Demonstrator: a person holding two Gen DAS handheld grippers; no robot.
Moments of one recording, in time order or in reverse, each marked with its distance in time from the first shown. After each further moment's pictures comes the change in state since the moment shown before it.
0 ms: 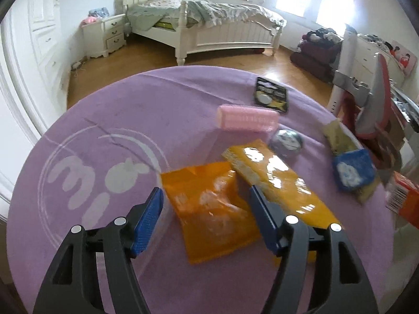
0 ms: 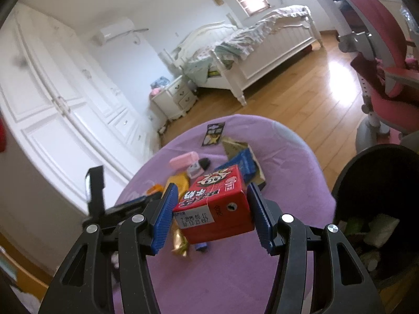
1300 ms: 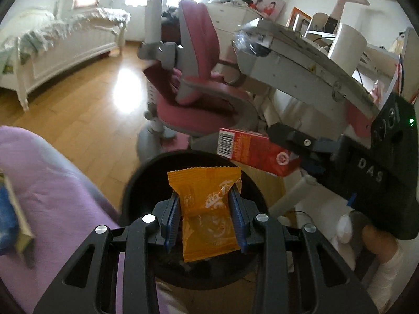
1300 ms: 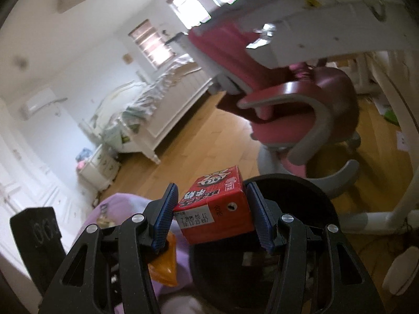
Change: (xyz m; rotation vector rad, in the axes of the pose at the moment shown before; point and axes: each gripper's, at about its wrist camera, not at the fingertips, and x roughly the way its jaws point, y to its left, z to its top) left arm -0.013 -0.346 -0.039 0.441 0.021 -0.661; right arm -0.111 -0.196 0.008 0.305 -0.320 -0.417
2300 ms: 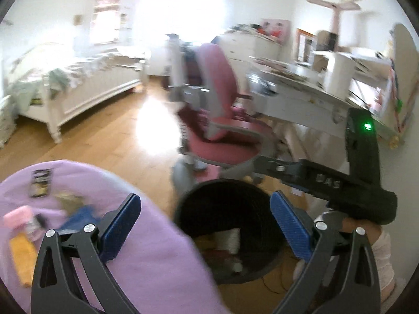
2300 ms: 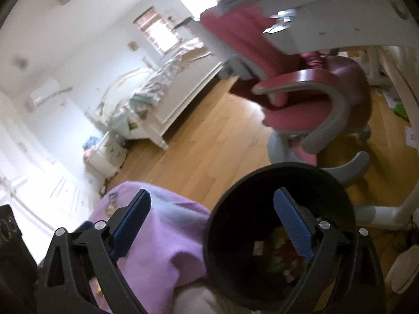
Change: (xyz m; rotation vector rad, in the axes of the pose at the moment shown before) left arm -0.107 0.013 -0.002 0.059 -0.186 0.215; right arm 0.014 0.044 -0.005 -0.050 0.105 0.073
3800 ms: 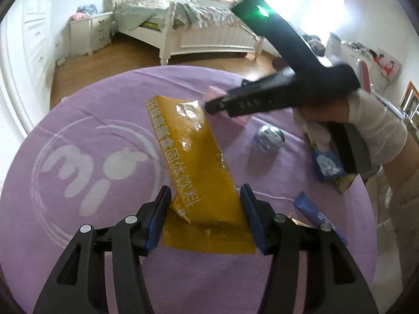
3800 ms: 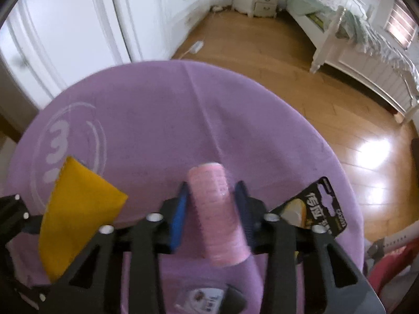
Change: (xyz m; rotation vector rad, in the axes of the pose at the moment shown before) left arm -0.083 0.253 -0.103 -0.451 0.164 0.360; right arm 0.305 0.407 -0.140 -1.172 0.676 0.203
